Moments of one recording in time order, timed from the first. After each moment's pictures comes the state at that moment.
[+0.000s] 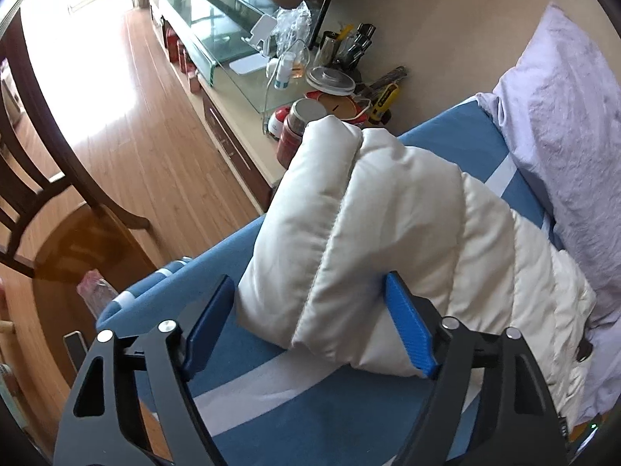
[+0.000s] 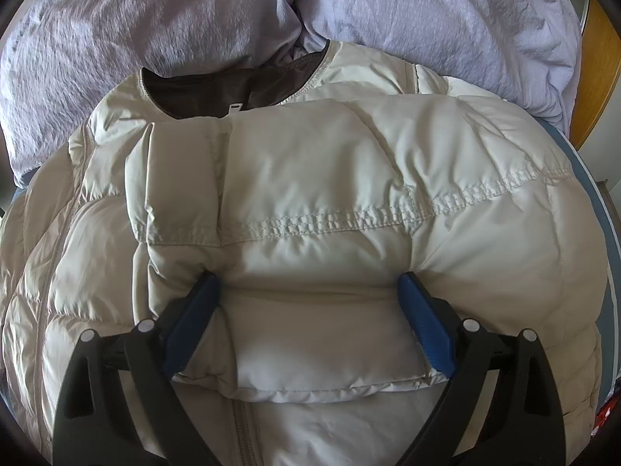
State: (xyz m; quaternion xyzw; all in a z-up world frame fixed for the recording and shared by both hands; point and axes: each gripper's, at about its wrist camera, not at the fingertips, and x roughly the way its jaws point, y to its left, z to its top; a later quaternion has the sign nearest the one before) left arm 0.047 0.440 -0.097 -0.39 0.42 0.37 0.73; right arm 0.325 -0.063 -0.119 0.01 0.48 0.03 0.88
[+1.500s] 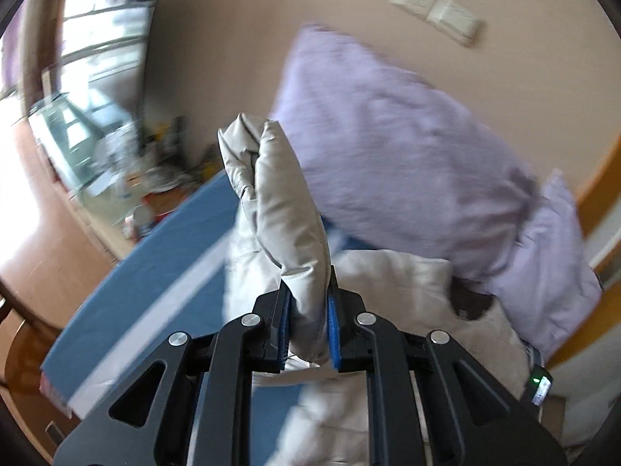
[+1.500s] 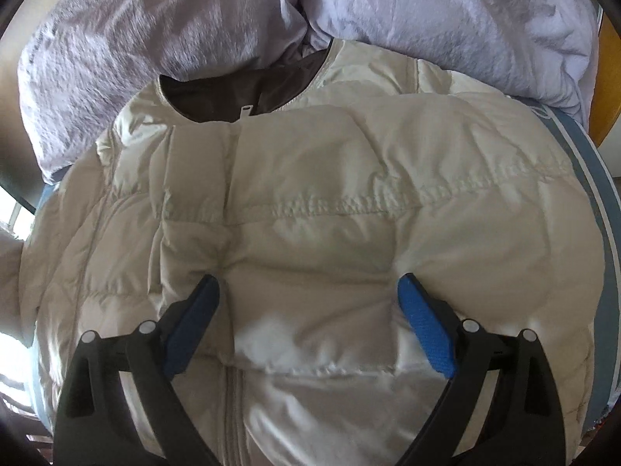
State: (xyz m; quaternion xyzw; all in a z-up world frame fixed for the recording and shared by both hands) left arm 0.156 0.284 0.074 -0.26 0.32 0.18 0.89; right arm 0.329 -0.089 -0.100 0.04 0.51 0.08 0.86
